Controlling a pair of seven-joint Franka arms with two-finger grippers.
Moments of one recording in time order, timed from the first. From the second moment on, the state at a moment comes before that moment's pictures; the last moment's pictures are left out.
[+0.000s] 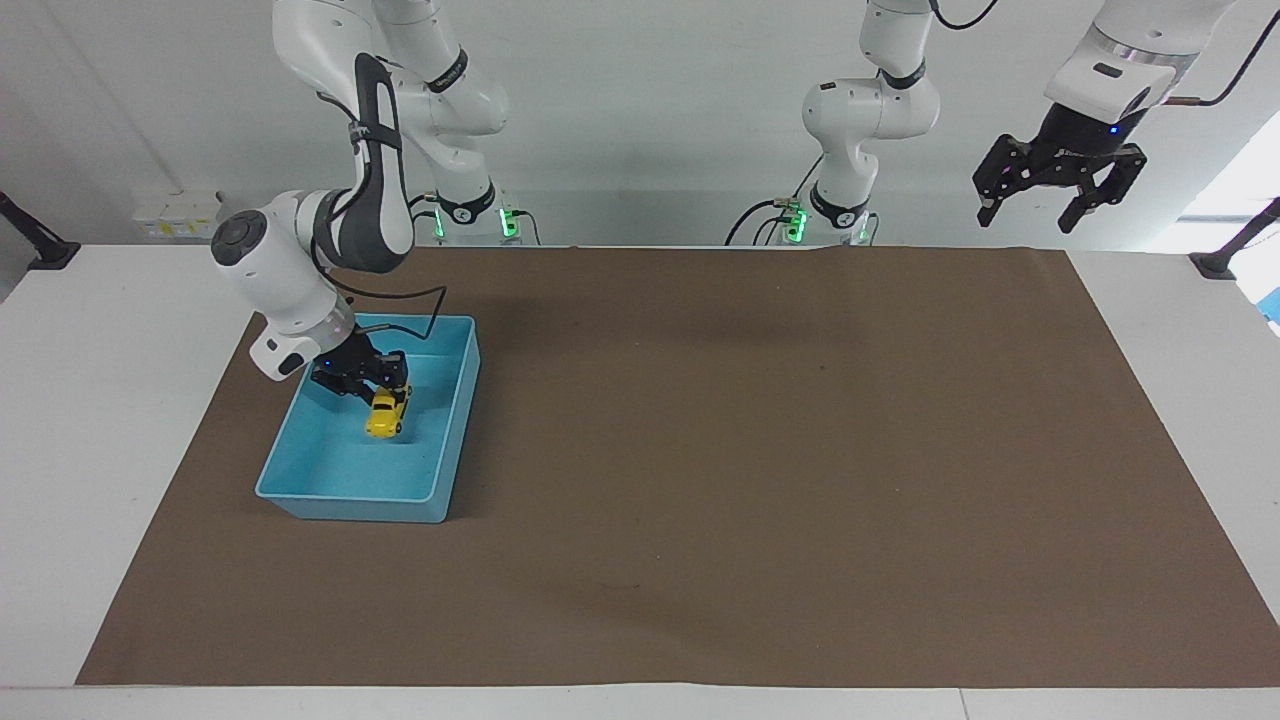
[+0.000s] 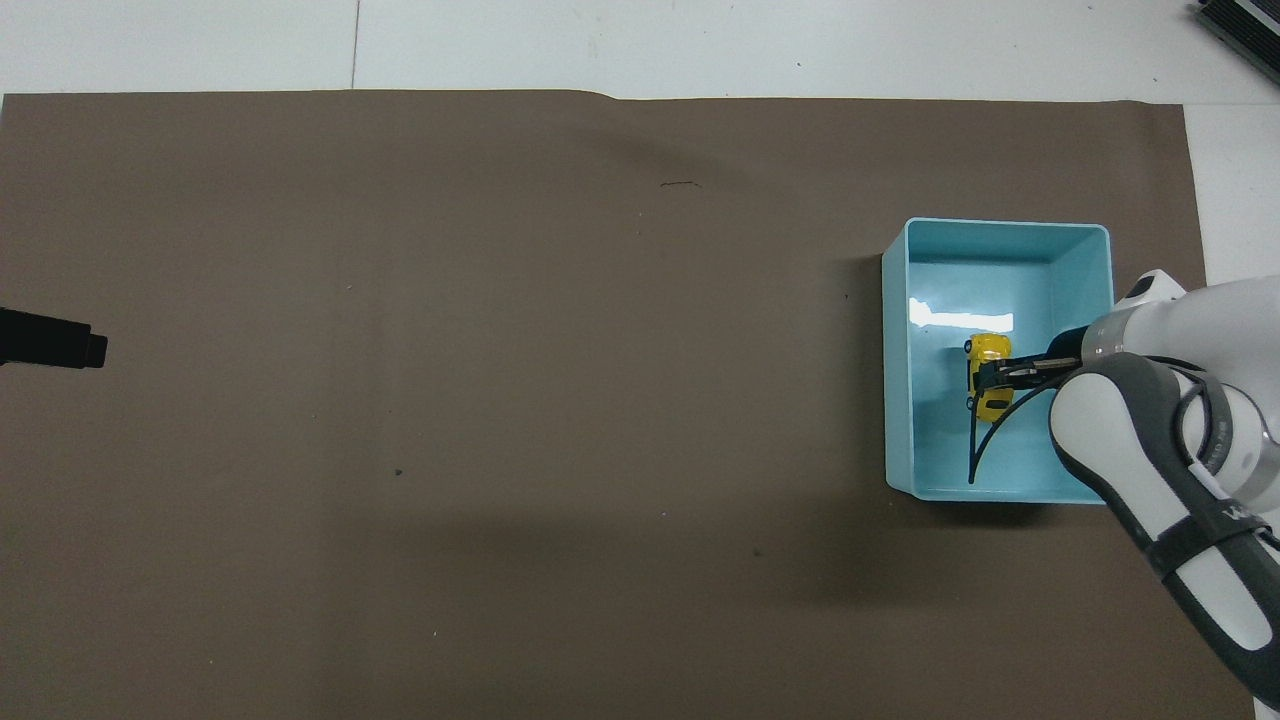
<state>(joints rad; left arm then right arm) -0.04 -0.08 -0.04 -1.50 -0.02 1.48 0.08 -0.12 0.14 0.01 -2.16 0.20 2.28 -0.28</state>
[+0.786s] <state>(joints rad) -0.04 -0.08 -0.04 -1.50 -0.02 1.48 0.08 -0.11 0.18 0.01 -2.13 0.20 2.31 -0.28</state>
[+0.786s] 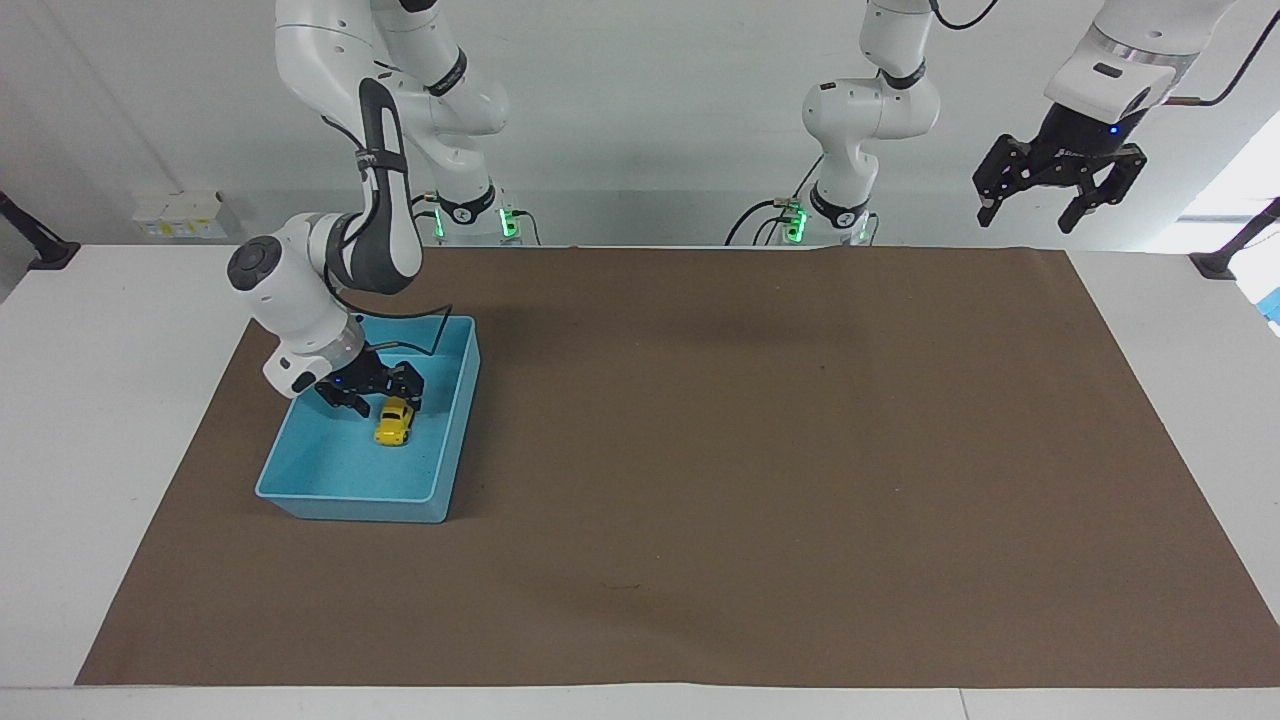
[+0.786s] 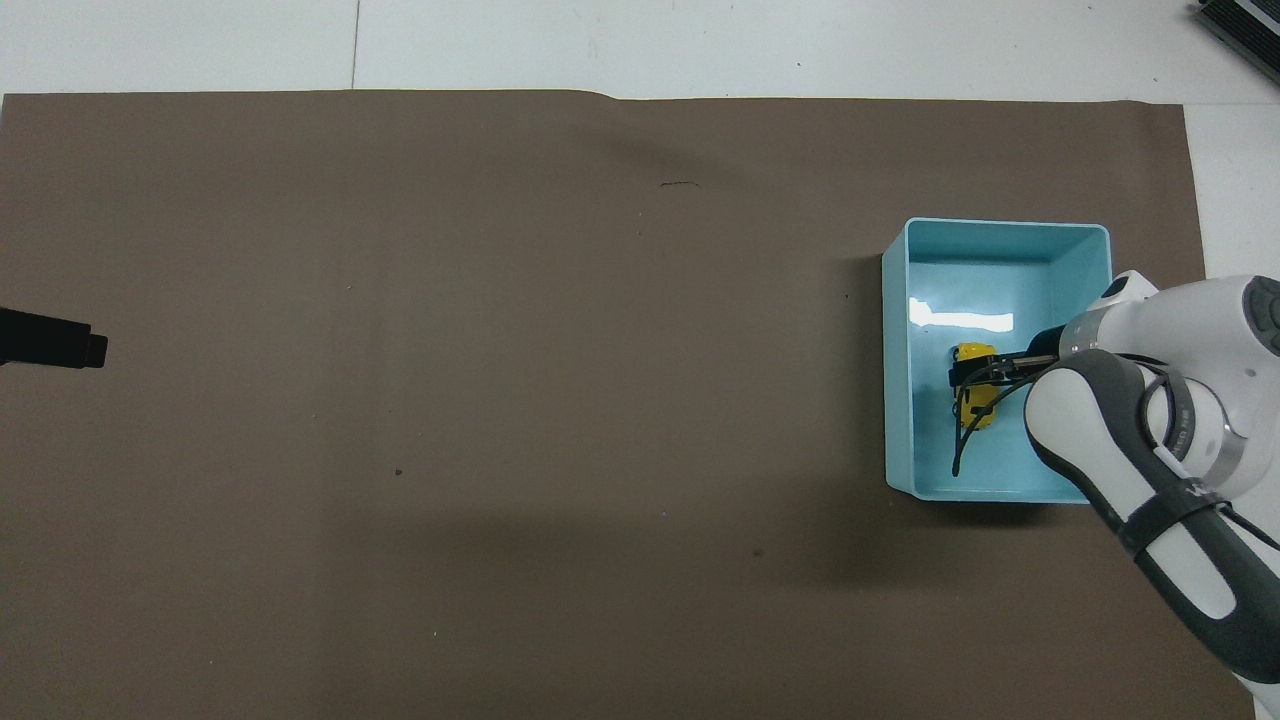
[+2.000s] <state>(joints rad) -0.04 -0.08 -0.04 -1.50 -0.02 1.48 0.08 0.00 0.13 0.02 -1.83 -0.01 1.97 0.05</state>
